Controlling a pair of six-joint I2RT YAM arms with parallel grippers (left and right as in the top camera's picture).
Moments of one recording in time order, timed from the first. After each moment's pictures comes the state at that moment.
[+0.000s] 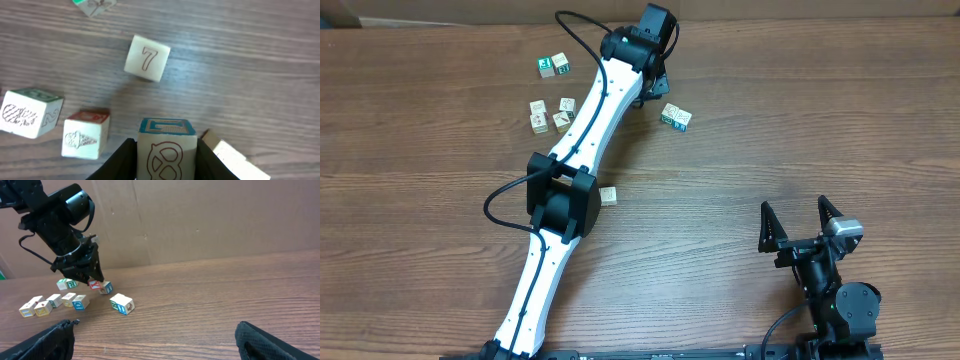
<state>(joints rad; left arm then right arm) -0.44 2.64 2.65 -1.23 -0.13 -0.60 0.06 0.01 0.02 -0.03 -0.10 0.17</state>
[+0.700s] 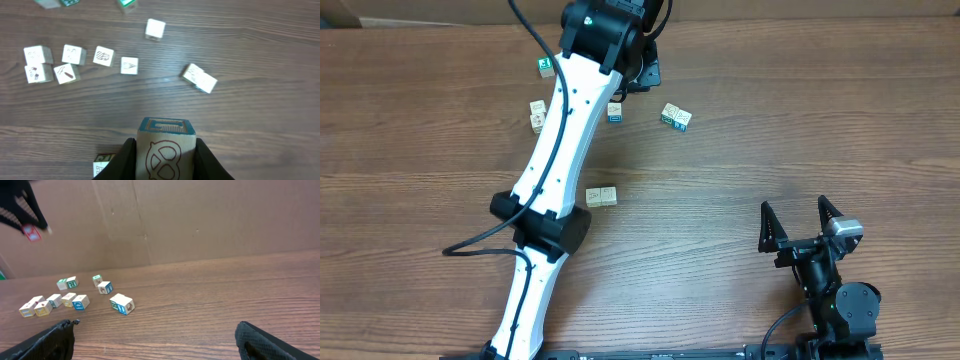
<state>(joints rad) -0.47 2.41 2.93 -1.69 -0.10 -0.55 0.06 0.01 0.02 -0.03 -0.10 0.17</state>
